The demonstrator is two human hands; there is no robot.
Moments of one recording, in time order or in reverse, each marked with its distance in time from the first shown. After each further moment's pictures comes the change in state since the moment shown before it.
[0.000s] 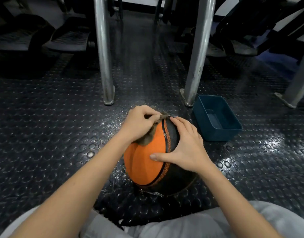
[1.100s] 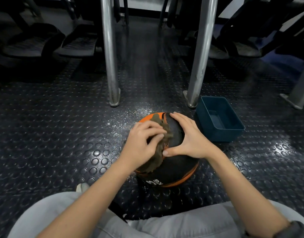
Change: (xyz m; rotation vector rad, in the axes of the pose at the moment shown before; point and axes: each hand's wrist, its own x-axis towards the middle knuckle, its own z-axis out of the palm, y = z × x) left_hand -0.061 -0.010 0.013 0.125 0.205 0.409; right_hand 0.018 0.020 -0.017 0.108 -0.170 -0.138
